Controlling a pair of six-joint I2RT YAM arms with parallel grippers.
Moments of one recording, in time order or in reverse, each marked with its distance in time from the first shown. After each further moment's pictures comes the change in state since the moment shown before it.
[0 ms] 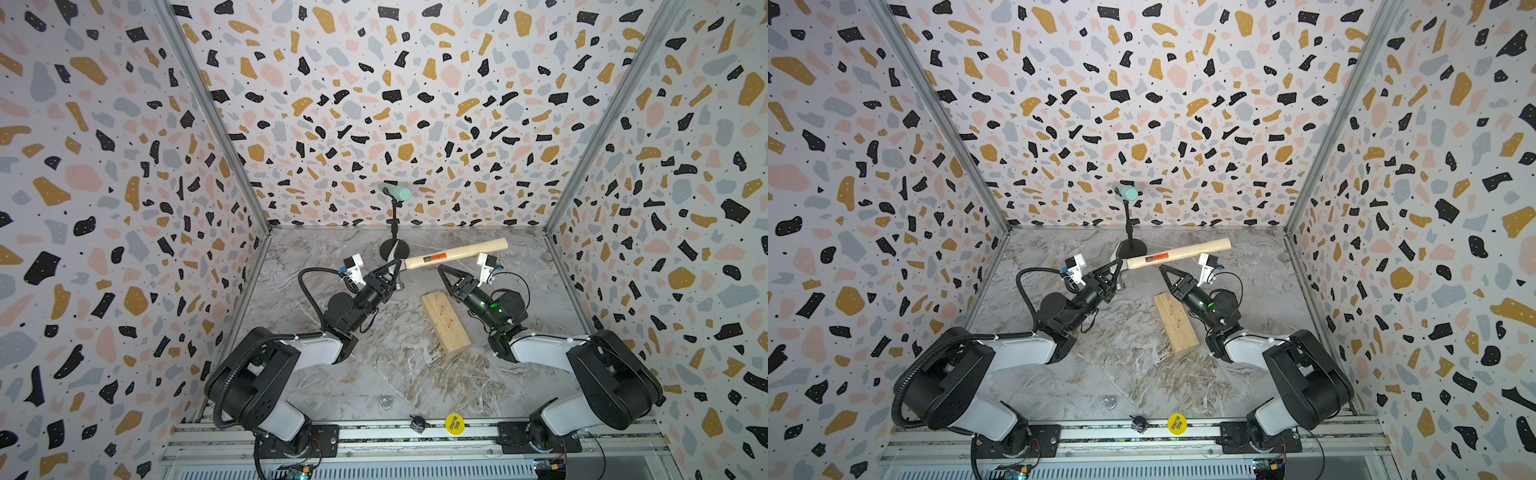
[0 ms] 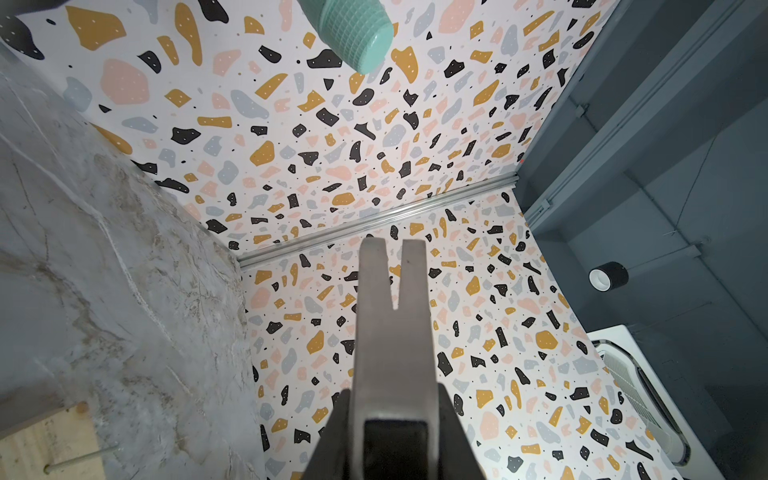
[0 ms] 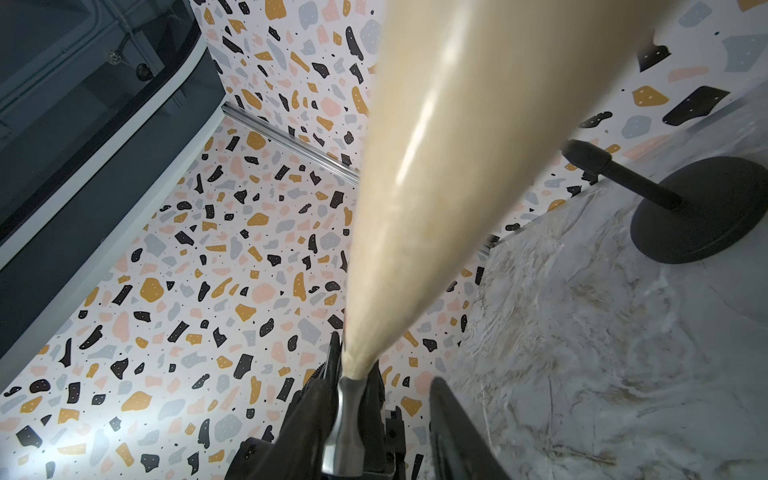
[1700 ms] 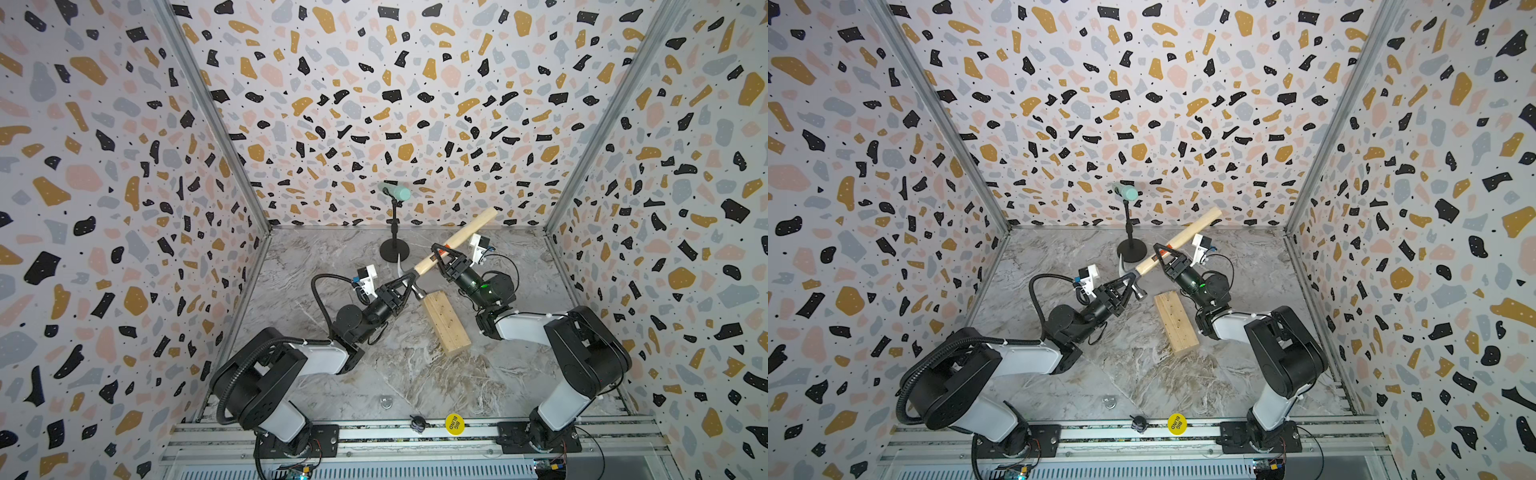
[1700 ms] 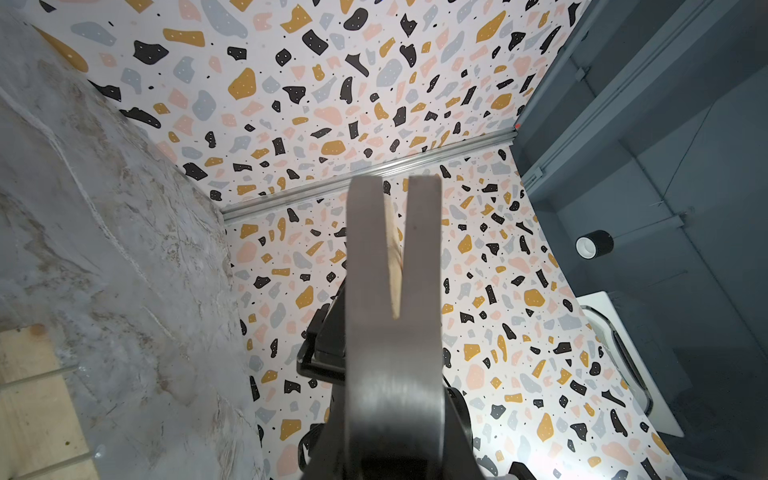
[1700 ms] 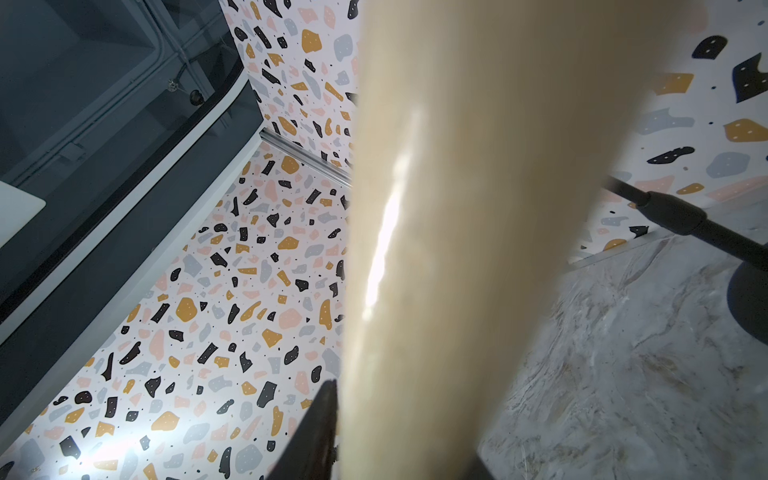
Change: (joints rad) left arm -0.124 0.016 -0.053 0.067 0.004 0.020; right arm -0.019 0.190 0.220 0.093 -0.030 0.064
